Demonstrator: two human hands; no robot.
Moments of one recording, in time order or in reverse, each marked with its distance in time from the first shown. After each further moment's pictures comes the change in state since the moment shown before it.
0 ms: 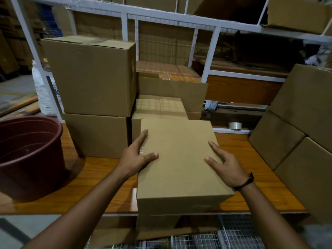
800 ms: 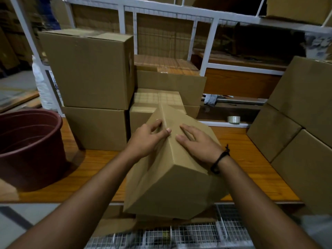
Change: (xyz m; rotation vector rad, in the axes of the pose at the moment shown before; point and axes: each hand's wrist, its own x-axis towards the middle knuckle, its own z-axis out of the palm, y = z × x) left_hand -0.008 0.071 0.023 0.122 -0.038 -0.010; right_hand 0.010 -0.078 0.026 -0.209 -0.166 -0.037
